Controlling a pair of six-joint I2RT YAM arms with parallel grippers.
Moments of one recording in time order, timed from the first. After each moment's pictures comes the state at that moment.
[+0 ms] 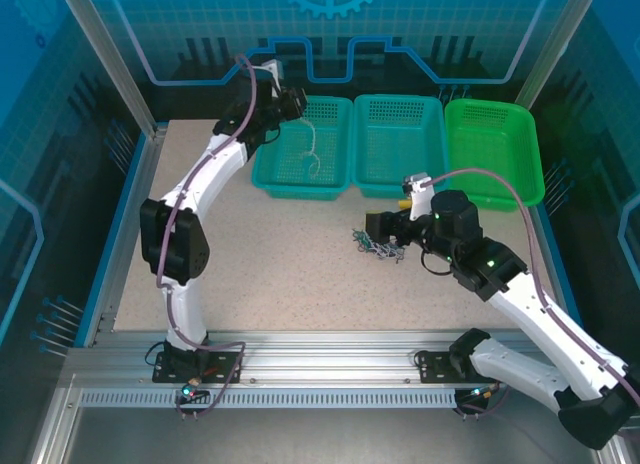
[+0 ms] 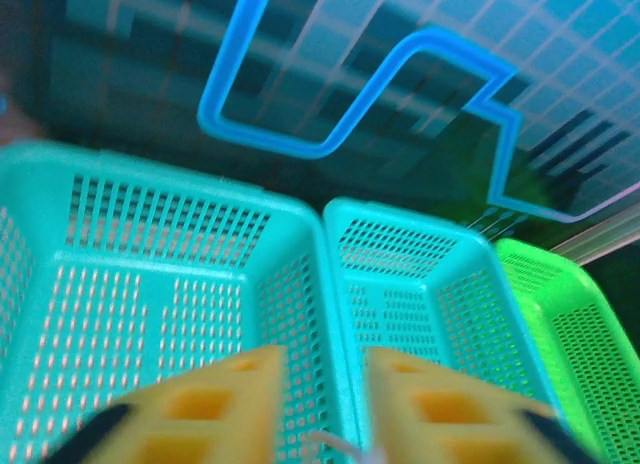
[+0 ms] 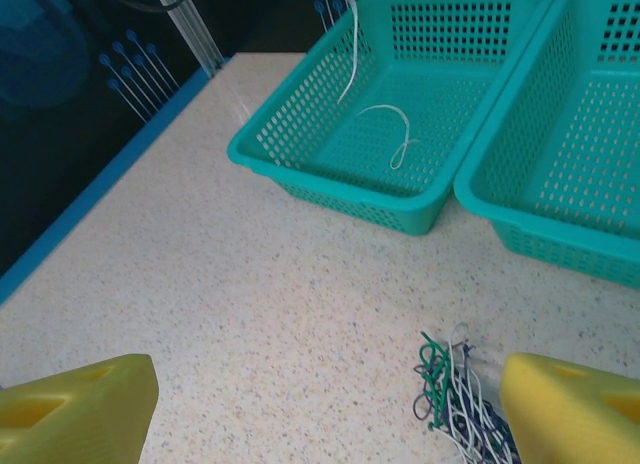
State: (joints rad) left arm -0.27 1.99 1.88 -0.27 0.10 -0.54; right arm 0.59 0.90 0.93 -0.47 -0.04 0.33
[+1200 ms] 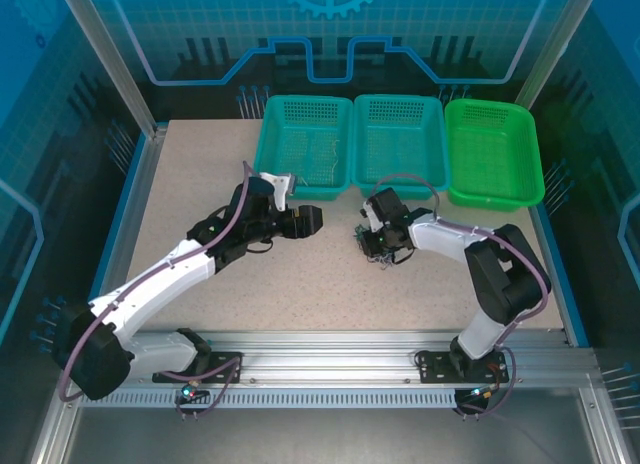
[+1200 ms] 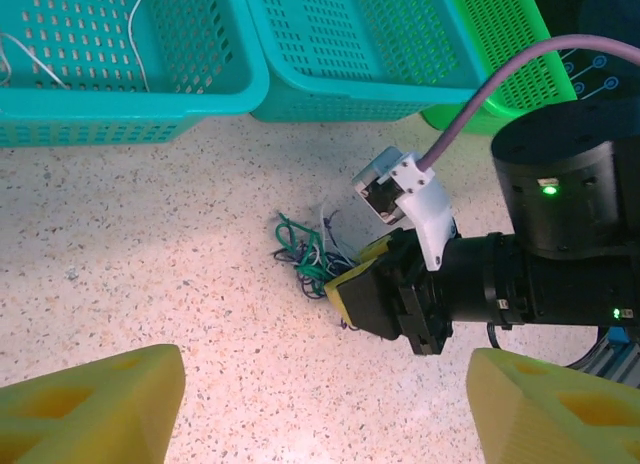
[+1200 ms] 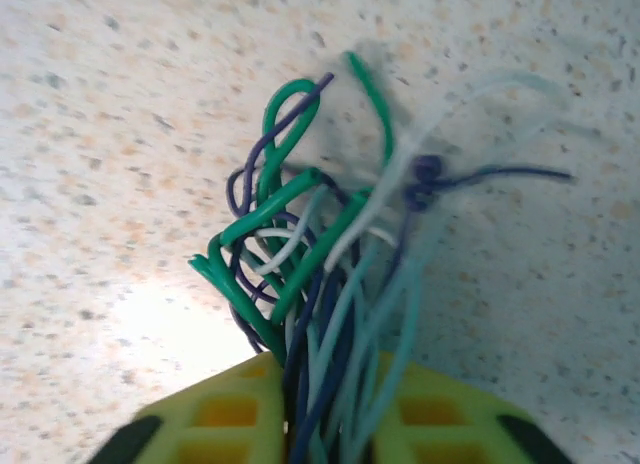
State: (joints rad) left arm -0.58 1.21 0.95 -0.32 0.17 -0.56; right arm 0.50 1.65 0.92 -0.40 -0.11 0.19
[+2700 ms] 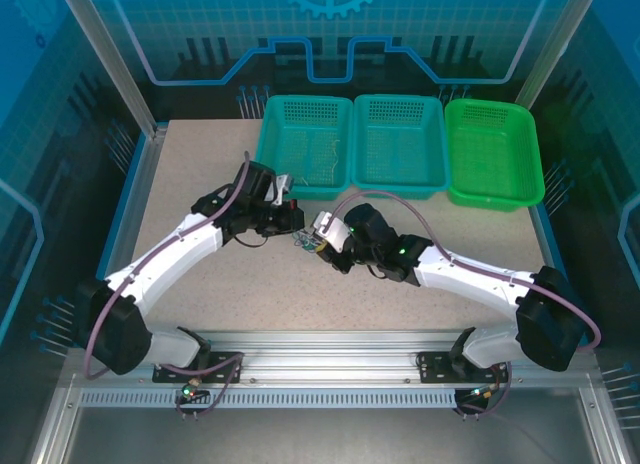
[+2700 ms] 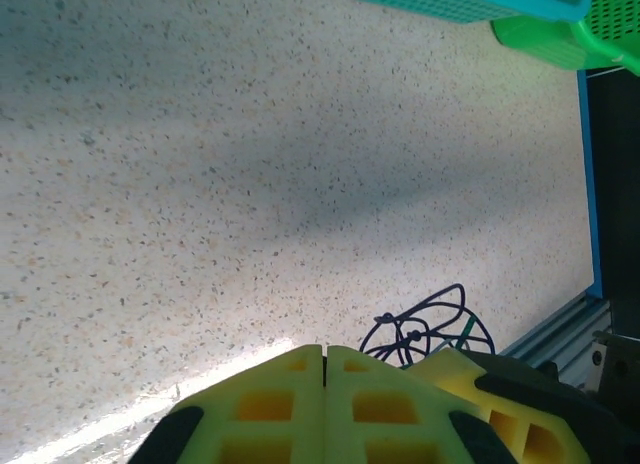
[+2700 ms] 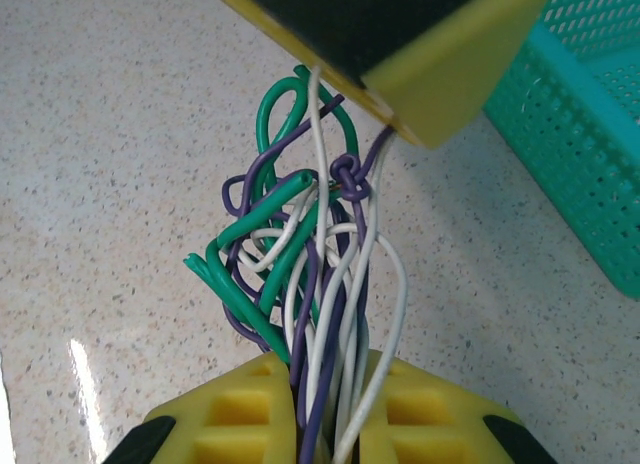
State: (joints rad) left arm -0.46 1.35 1.11 -0.61 0.36 -0.61; right arm 0.85 1.36 0.87 -0.15 -0.11 -0.19
